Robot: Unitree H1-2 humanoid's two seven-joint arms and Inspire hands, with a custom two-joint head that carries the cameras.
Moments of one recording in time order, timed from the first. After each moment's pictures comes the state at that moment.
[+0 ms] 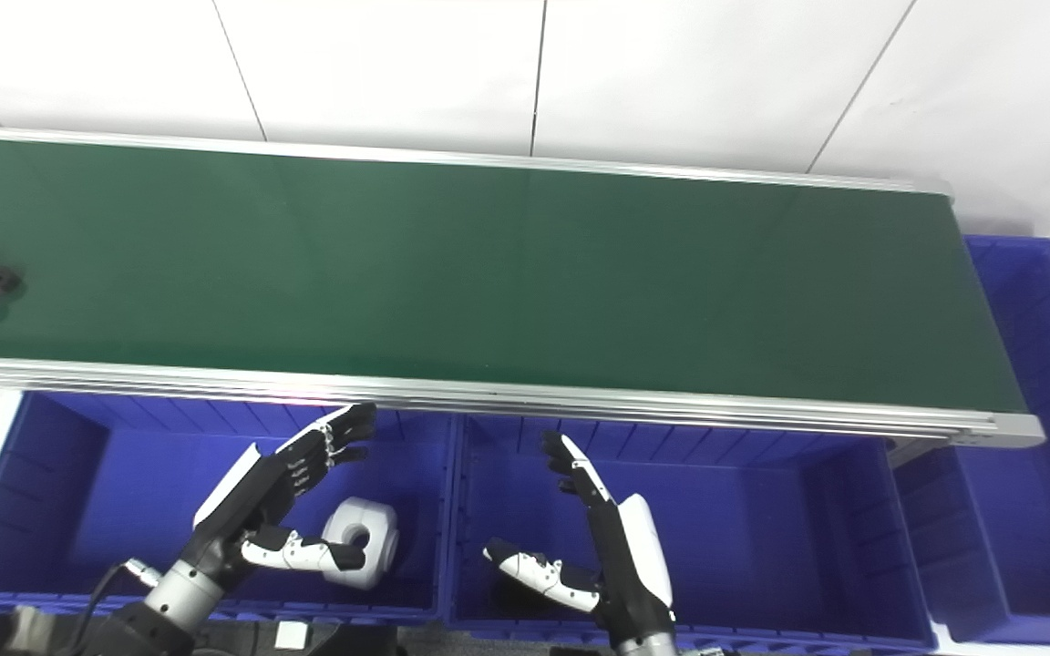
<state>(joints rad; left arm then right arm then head) 0.39 0.15 -0.05 0.08 -0.02 -0.43 -0.37 0.36 -0.06 0.33 0.03 -0.44 -0.29 -0.06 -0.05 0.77</state>
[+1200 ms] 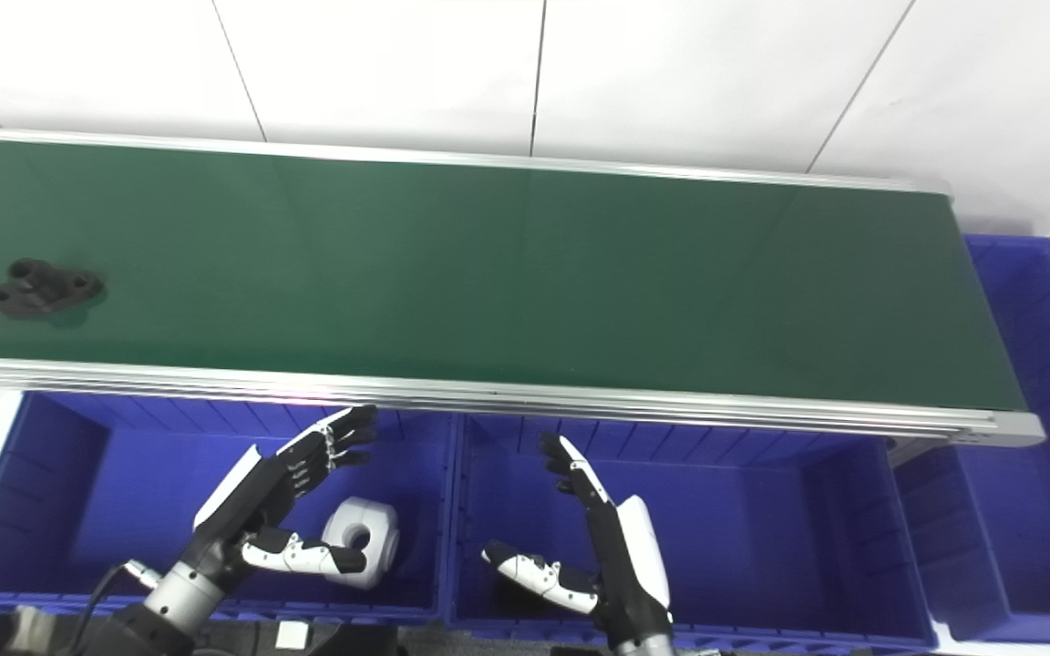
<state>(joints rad) 0.39 0.16 -0.08 0.08 0.00 -0.43 -0.33 0.35 -0.07 0.33 0.10 -0.42 -0.37 -0.08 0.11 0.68</state>
